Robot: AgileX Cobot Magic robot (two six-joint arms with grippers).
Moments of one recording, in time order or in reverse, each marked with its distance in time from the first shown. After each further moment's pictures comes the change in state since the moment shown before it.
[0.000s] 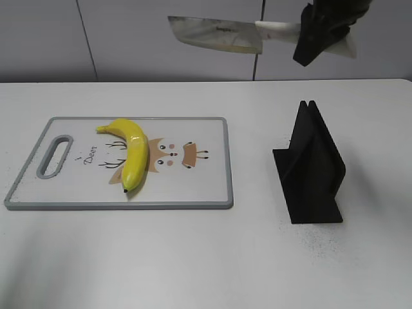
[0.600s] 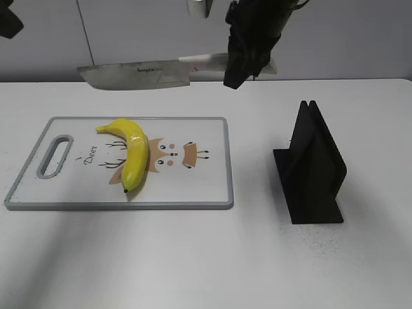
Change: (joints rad) left arm 0.000 0.441 -0.311 -0.268 0.190 0.634; right arm 0.136 0.209 -0.172 0.092 -0.001 -0.327
